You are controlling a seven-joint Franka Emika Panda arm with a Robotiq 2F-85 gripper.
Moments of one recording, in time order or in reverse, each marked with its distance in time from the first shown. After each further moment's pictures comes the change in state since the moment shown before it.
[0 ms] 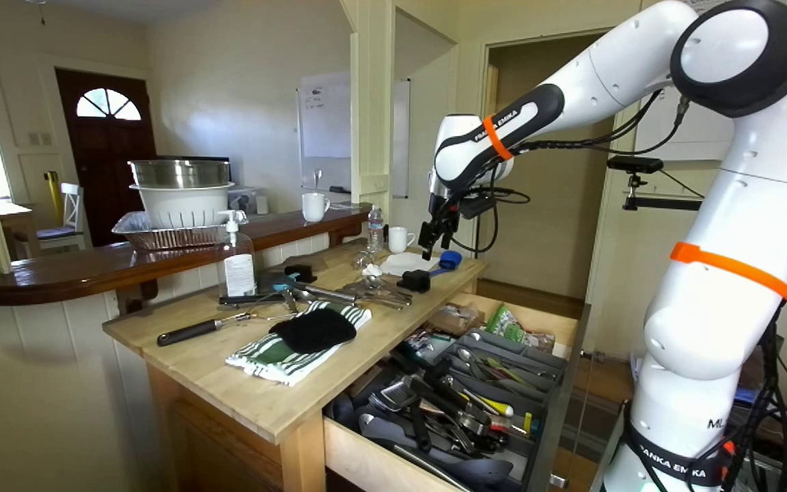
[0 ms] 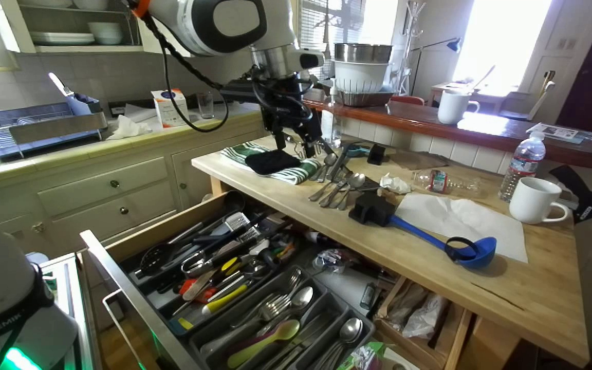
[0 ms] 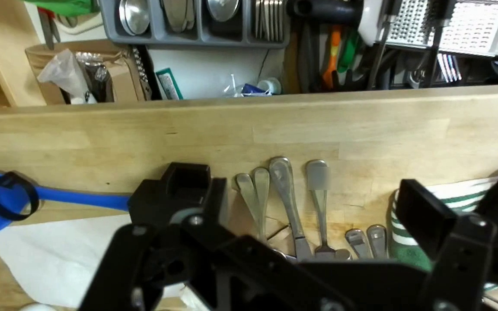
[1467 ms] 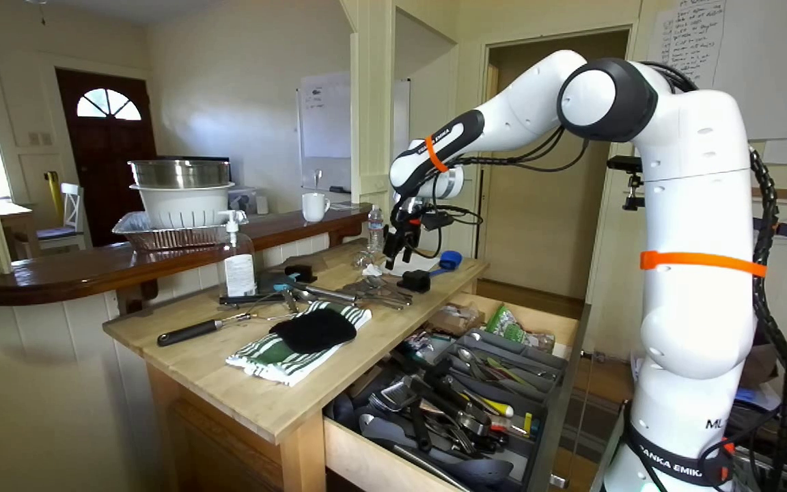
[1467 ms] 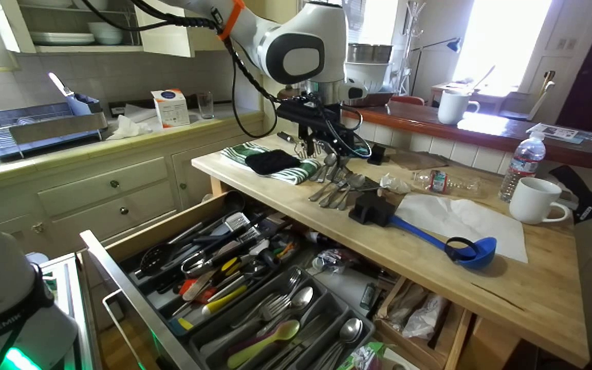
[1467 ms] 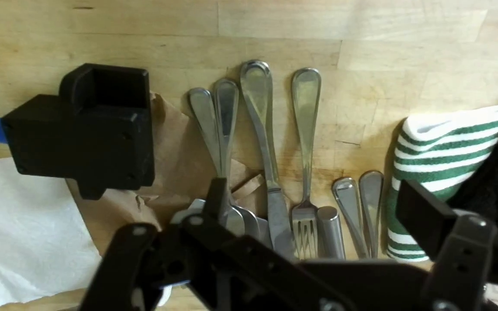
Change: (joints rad) arm -0.040 0.408 0.044 0.375 0.275 -0.025 -0.250
